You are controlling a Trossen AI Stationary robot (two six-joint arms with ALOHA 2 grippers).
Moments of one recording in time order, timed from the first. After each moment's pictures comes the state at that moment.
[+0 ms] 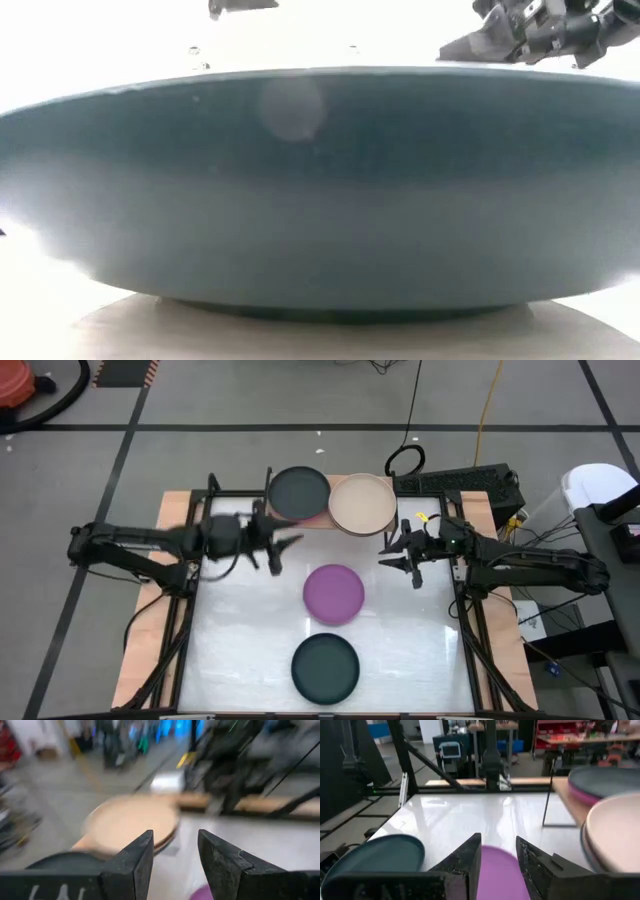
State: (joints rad) left arm 0.00 1.13 0.99 -0.04 -0.32 0.05; right arm -0.29 0.75 0.42 0.14 -0.39 0.00
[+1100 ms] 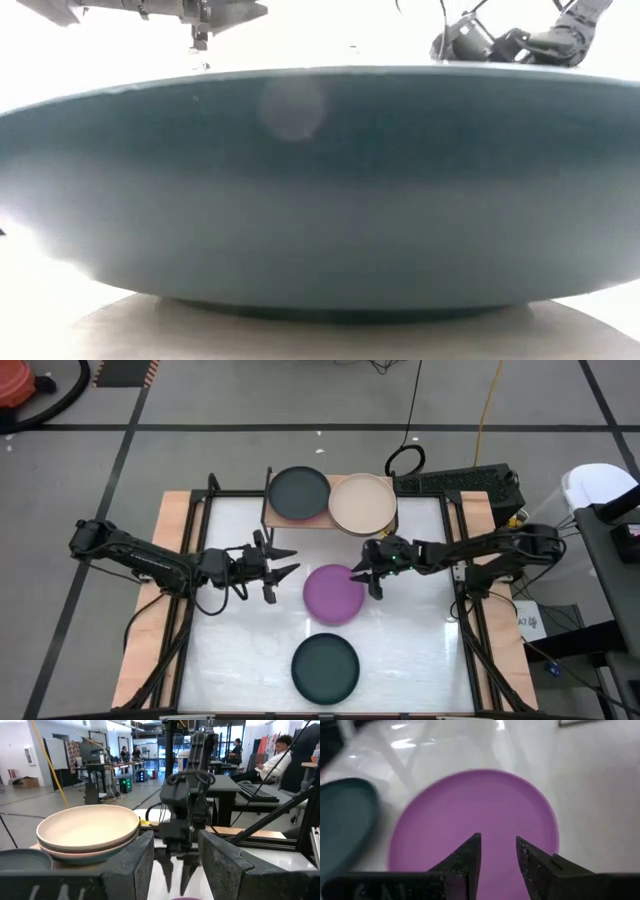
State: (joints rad) left arm -0.18 1.14 0.57 0.65 -0.39 0.04; right arm -0.16 1.41 0.51 0.32 -0.21 0.10
